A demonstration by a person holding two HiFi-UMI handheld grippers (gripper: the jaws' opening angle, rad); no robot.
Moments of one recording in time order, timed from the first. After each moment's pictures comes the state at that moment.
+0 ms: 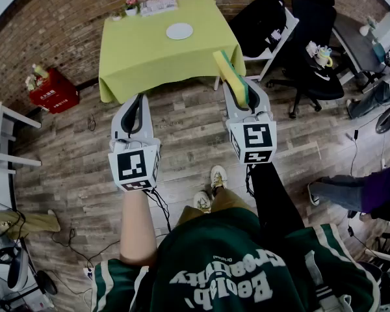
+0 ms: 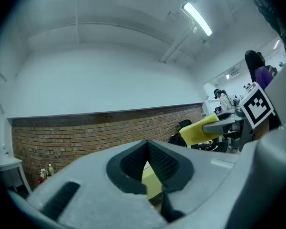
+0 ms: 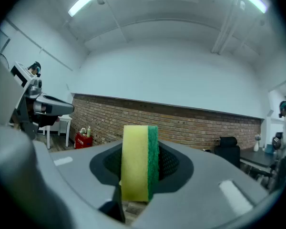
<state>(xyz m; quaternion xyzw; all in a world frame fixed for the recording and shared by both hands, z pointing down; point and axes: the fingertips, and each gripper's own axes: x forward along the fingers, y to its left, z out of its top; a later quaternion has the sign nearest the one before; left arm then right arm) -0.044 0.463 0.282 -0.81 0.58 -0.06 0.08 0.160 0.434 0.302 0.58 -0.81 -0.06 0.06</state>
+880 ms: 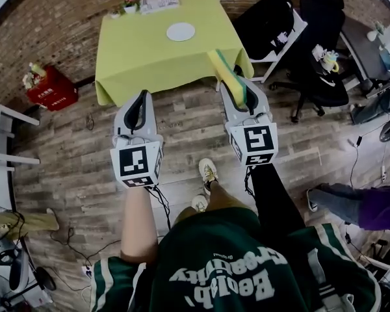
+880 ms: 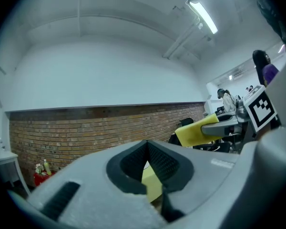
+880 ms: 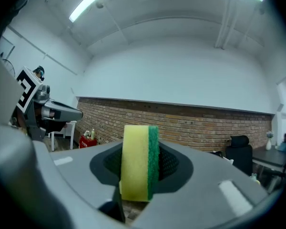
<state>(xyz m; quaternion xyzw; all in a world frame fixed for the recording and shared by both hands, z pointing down) -0.031 0.392 0.299 -0.81 0.59 -0.06 0.06 0.153 0.370 0.313 0.54 -0.84 -0.06 0.04</state>
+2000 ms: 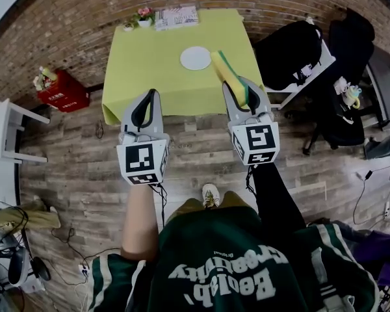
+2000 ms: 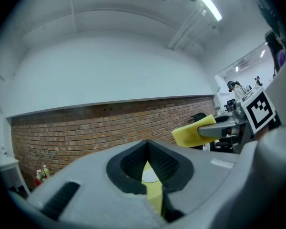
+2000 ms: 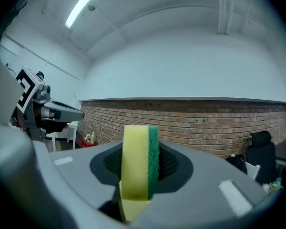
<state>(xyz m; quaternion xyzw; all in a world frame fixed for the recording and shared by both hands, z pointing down) -0.019 0.208 0.295 -0.78 0.62 -0.08 0.06 0.151 0.166 0.317 0.49 -0.87 -0.05 0.03</state>
